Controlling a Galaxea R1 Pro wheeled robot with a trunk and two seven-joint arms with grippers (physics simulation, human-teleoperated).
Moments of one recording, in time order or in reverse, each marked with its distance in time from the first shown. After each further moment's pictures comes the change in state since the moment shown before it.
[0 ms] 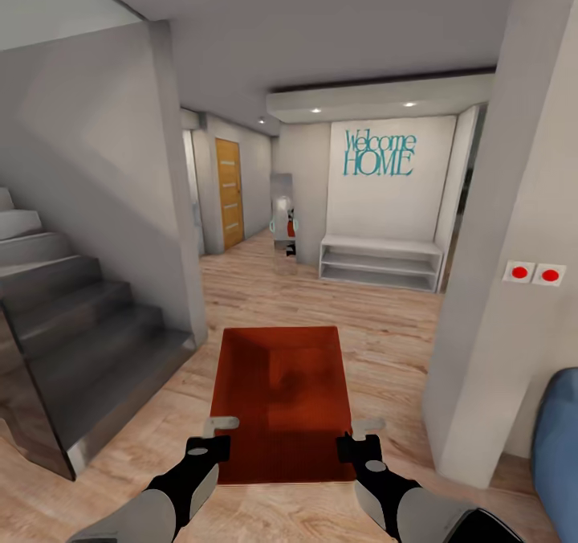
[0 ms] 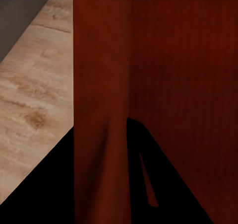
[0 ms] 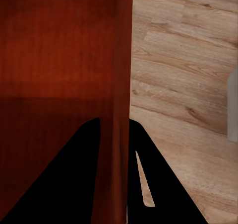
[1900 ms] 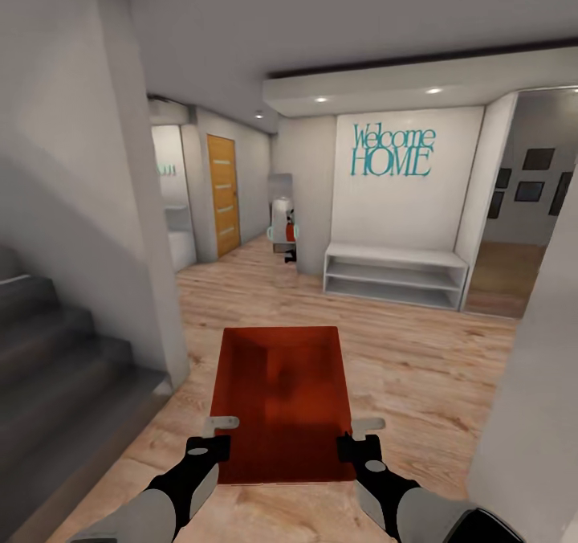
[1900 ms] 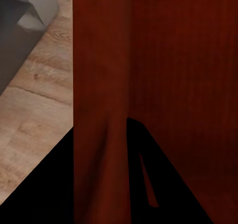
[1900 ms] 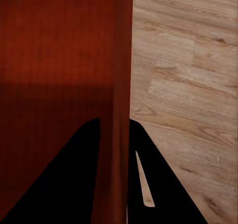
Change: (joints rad) left arm 0.000 -0.001 0.001 -0.002 -0.002 0.000 0.001; right arm 0.000 0.001 -0.002 0.001 0.003 -0.002 -0.003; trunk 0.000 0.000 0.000
